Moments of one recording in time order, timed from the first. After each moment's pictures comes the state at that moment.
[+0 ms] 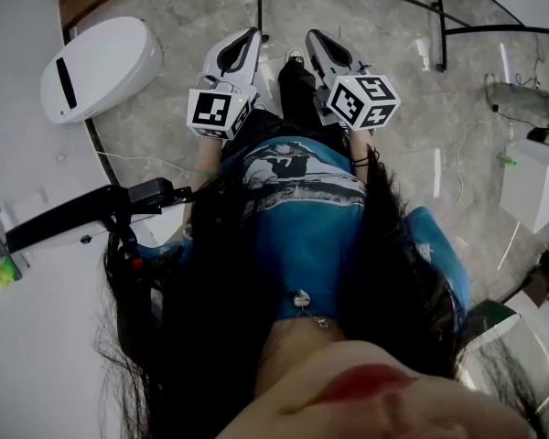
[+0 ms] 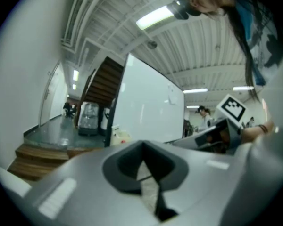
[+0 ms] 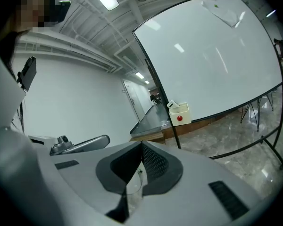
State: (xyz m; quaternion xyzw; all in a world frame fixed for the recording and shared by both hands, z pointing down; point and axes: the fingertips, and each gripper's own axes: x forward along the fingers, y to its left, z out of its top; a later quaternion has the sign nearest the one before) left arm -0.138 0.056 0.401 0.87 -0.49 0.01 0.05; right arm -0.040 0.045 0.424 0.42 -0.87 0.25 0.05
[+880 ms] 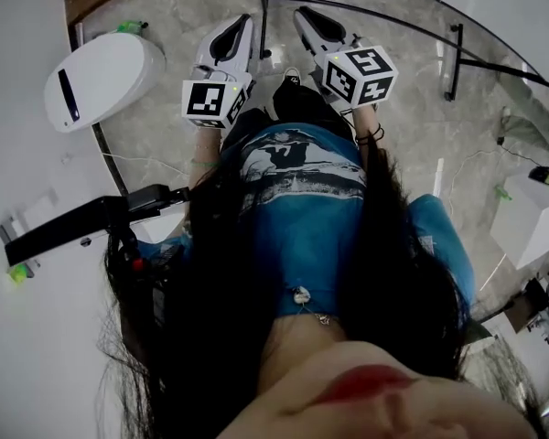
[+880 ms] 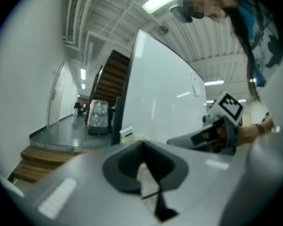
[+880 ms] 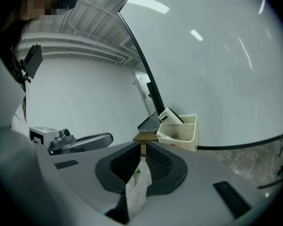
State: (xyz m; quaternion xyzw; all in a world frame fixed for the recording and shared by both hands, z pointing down) left arm -0.097 -0.203 0.417 0.83 -0.55 0.03 0.07; right arm -0.018 -0.231 0.436 0.32 -0.91 0.23 0.09
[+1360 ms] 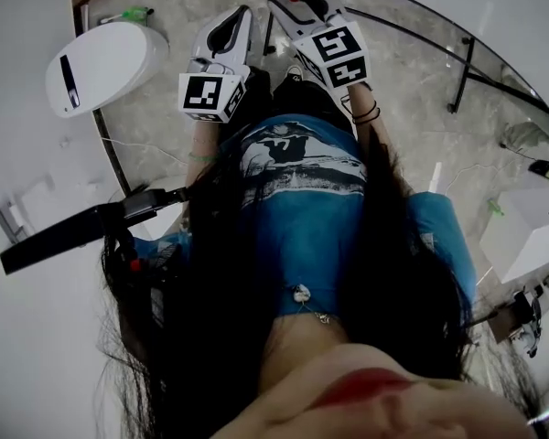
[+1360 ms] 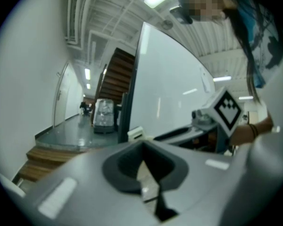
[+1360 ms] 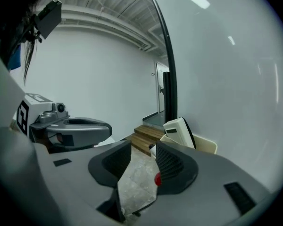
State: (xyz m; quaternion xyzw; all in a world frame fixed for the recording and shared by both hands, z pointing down) left arm -0.101 -0.266 0.422 0.81 -0.57 0.05 0.07; right arm -0.064 -0.304 0.446 0.25 -0.95 0.10 0.19
